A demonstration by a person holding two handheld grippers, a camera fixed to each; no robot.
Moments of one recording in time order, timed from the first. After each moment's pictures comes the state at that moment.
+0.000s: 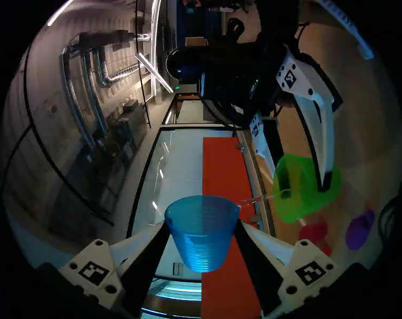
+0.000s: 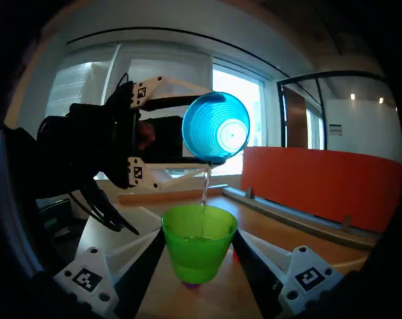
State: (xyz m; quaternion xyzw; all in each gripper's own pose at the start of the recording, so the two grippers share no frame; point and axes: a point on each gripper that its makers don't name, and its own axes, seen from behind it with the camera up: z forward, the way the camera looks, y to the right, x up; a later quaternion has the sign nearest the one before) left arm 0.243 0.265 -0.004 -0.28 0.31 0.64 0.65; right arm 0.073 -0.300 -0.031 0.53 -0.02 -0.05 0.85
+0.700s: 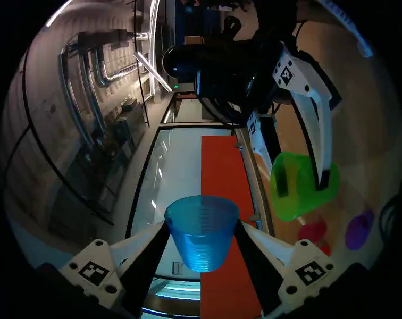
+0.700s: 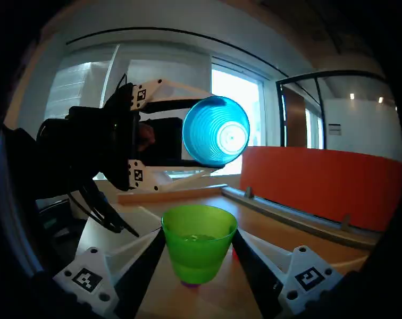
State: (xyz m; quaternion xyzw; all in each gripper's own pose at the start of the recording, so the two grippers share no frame) left arm 0.242 0.267 0.002 -0.28 0.31 0.64 0.65; right arm 0.072 -0.298 -0.030 0.52 -0.02 -0.05 0.85
